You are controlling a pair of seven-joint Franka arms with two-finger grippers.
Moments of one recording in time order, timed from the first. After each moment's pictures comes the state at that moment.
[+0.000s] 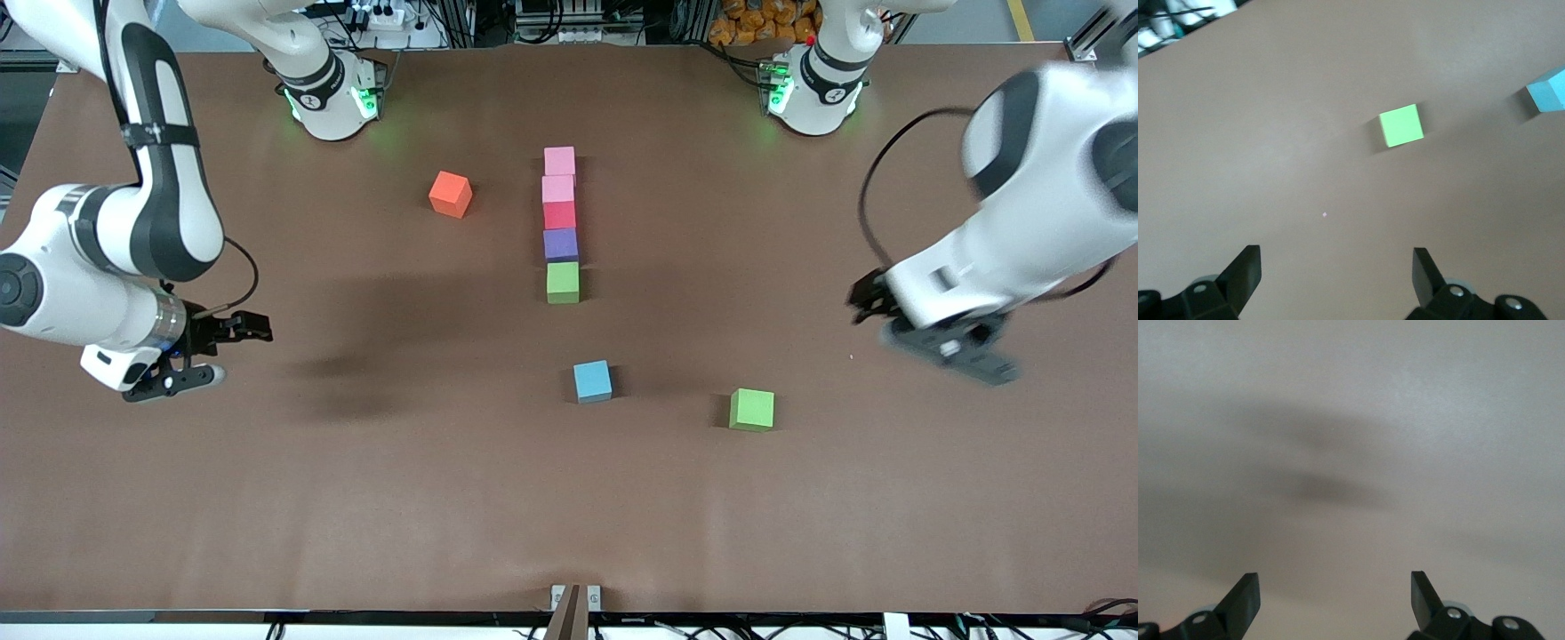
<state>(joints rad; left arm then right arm) -0.22 0.20 0.05 -1.47 0.03 1.72 0.23 0.35 0.28 -0.37 -1.84 0.15 1.96 -0.34</state>
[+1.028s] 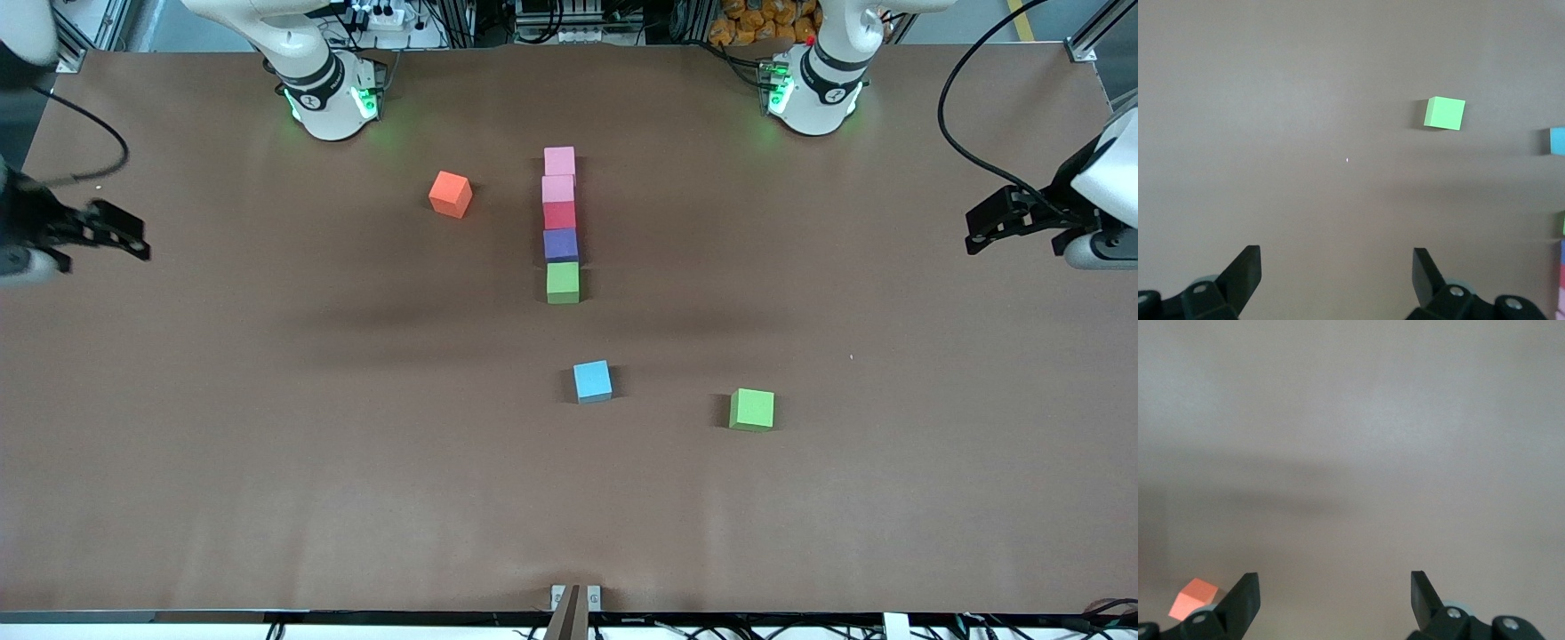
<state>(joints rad) -0.22 0.06 0.14 -1.48 0.03 1.54 -0.10 0.11 0.03 -0.14 -1.52 -0.02 1.53 -0.19</state>
